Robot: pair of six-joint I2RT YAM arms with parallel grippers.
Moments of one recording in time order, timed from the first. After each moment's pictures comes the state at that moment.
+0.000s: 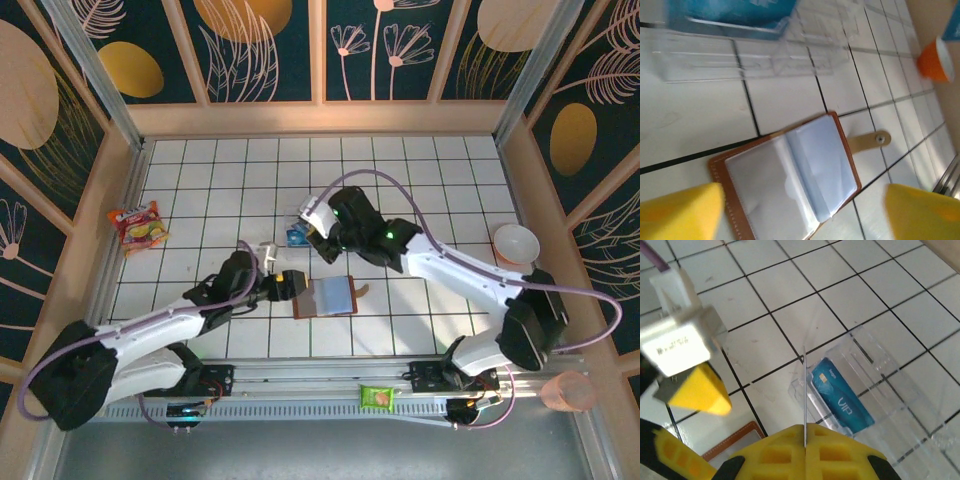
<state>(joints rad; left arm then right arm) -0.70 1.08 0.35 0.14 0.22 -0.78 0.87 1.46 1.18 -0.41 -0.11 -0.25</state>
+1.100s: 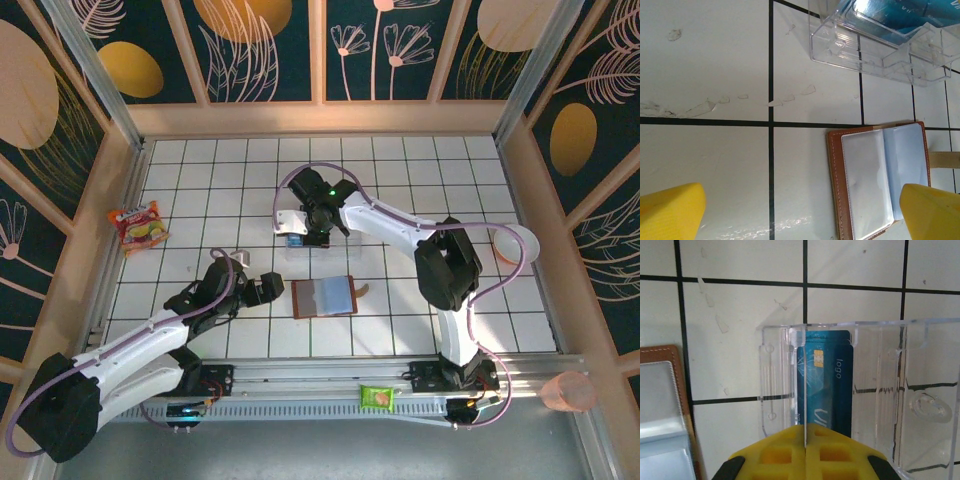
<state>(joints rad) -0.62 0.93 0.32 -0.17 0.09 -0.83 0.82 1.98 1.65 -0.82 -0.07 -0.84</state>
